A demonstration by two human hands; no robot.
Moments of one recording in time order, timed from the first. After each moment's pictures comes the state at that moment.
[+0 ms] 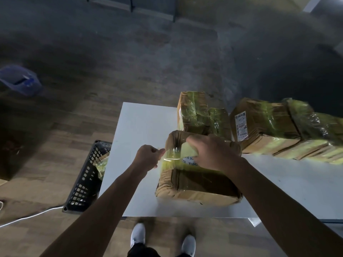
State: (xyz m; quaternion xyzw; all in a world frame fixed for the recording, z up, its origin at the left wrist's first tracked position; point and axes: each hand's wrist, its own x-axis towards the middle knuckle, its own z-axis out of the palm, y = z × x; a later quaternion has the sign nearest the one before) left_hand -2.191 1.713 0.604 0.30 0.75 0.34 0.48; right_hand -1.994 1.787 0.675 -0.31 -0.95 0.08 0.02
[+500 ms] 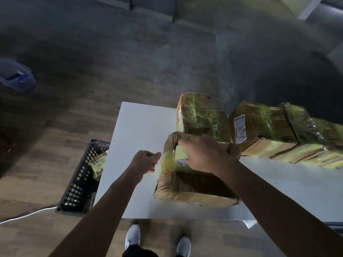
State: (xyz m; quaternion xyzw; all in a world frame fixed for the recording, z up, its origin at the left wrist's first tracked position) left_hand -2.204 1.707 0.572 0.24 0.71 0.37 0.55; right_hand -2.026 1.780 0.682 -0.28 -0.96 0.00 -0.06
